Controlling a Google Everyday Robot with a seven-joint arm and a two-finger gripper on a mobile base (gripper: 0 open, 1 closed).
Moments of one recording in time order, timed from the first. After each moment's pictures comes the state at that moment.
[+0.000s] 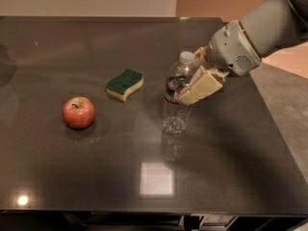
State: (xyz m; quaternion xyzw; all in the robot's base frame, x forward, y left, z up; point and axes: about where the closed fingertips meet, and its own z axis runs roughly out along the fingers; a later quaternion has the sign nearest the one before) arm 0.484 -0.067 0.943 -0.65 0.66 0.23 0.30
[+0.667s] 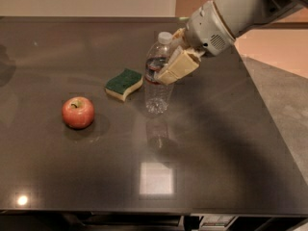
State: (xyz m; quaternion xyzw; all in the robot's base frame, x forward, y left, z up) arm 0.525 -0.028 0.963 -0.67 0.64 0.22 0.32
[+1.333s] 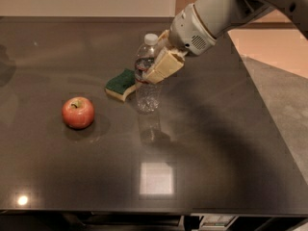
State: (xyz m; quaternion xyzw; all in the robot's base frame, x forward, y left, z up) arm 0.547 -0.001 0.950 -0.67 0.64 0.22 0.32
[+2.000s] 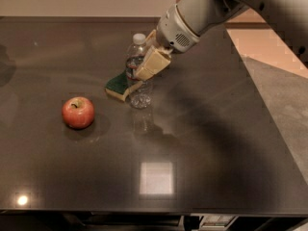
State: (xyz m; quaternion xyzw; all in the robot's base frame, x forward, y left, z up) arm 0.572 0.021 0.939 -0.68 0.64 0.21 0.30
